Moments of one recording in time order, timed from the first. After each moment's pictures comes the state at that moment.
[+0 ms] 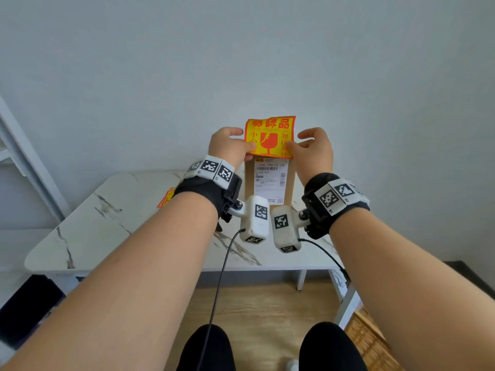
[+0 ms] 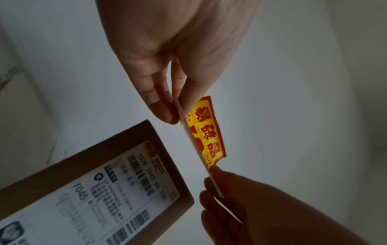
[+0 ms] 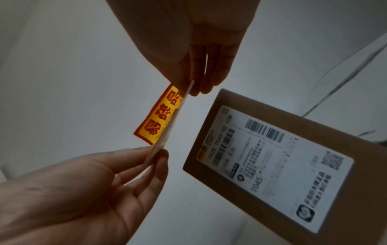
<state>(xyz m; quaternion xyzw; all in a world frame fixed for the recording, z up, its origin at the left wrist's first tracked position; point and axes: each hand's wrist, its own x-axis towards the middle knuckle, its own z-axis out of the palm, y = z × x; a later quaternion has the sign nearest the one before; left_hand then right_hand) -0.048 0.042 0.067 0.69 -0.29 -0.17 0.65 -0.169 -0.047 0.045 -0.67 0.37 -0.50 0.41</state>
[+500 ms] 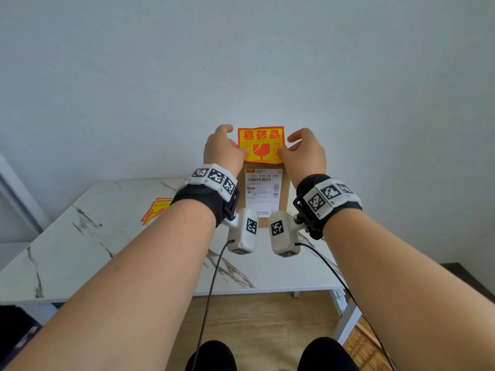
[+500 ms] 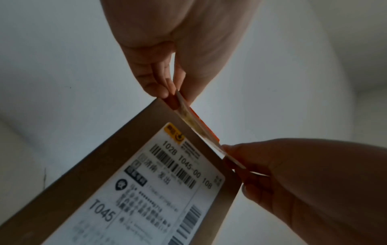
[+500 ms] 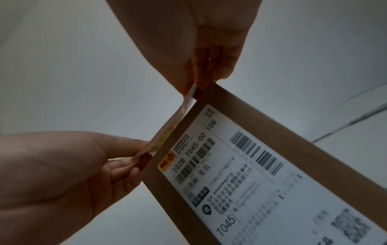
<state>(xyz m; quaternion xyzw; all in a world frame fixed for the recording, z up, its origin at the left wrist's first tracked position) -0.032 0.005 0.060 0.78 -0.35 -0.01 0.52 -0.147 -0.087 0.043 -0.73 0.40 -0.45 0.33</state>
